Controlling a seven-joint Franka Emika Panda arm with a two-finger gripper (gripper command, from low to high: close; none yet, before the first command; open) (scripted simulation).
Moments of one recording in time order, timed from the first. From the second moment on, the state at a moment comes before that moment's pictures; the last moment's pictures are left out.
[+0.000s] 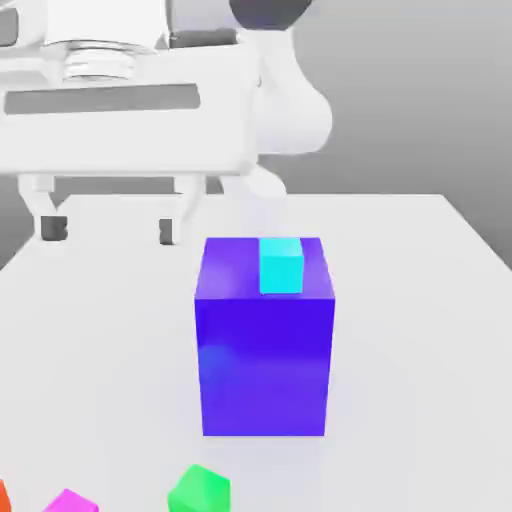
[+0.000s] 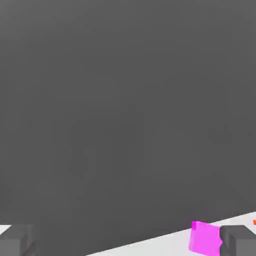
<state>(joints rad) -0.09 -0.05 -0.13 -2.22 0.07 2.48 0.81</state>
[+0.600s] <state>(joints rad) -0.22 0.59 -0.13 -2.13 0.17 2.70 0.78</state>
